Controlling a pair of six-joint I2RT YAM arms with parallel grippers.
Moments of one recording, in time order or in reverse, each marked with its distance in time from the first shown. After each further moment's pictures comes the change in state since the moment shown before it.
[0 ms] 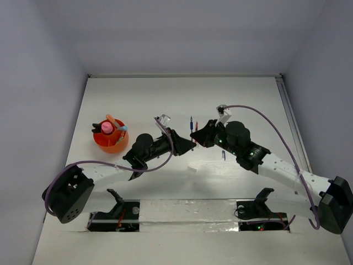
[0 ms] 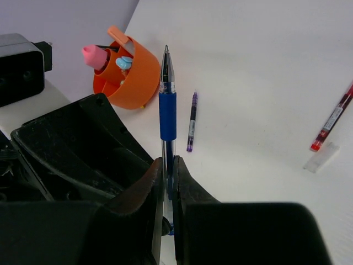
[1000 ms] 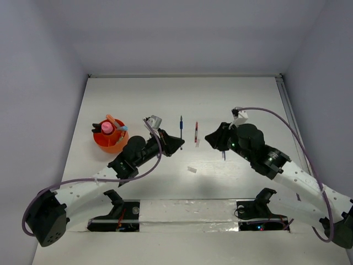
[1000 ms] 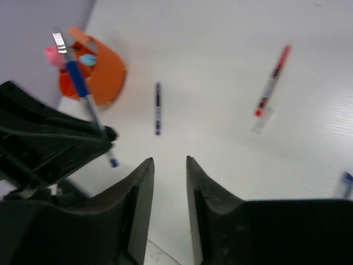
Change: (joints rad) left arm -0.025 -0.283 0.011 -0.356 -0.214 0.173; right arm 0.000 -0.204 0.036 -0.317 0.119 -0.024
